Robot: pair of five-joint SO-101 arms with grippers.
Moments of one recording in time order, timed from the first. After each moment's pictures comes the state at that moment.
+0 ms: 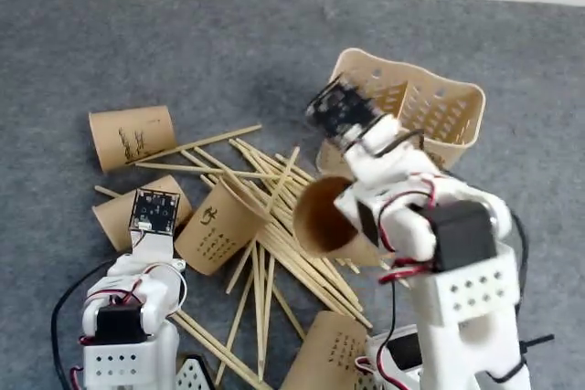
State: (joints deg) left arm -9.0 -103.8 96.0 76.4 -4.5; right arm -21.0 -43.3 10.7 90.5 29.6
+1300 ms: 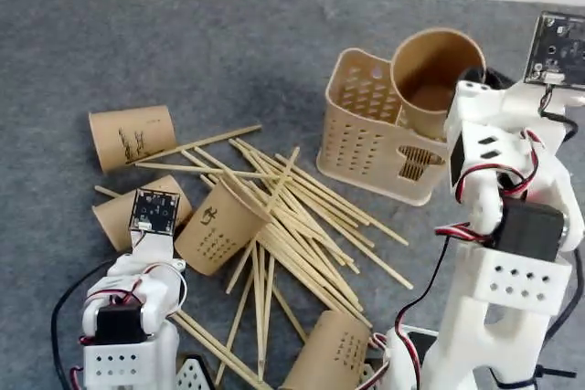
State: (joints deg) left arm -9.0 -103.8 96.0 76.4 -4.5; right arm 7.6 -43.3 14.7 56.8 4.7
